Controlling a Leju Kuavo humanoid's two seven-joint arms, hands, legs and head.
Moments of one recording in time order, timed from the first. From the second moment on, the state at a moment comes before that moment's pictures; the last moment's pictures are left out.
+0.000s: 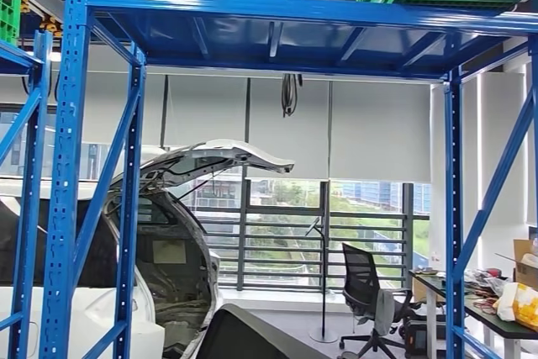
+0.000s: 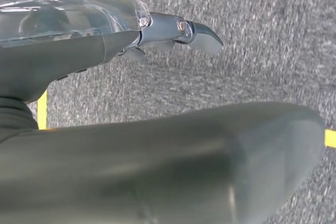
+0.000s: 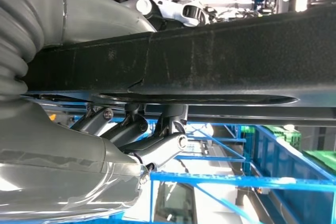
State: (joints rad) left arm -0.03 0.09 1.27 -0.24 -0.98 -0.08 -0.53; right arm -0.49 0.06 0.74 -1.59 -0.46 0.50 -0.34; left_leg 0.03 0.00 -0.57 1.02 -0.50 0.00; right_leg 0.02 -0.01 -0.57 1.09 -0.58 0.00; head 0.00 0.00
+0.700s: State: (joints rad) left arm -0.03 0.09 1.29 -0.24 -1.00 -0.09 -0.53; right arm -0.51 0.05 0.74 -1.57 -0.41 0.51 -0.36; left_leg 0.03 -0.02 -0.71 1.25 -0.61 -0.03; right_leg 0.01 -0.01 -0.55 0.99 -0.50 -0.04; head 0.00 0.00
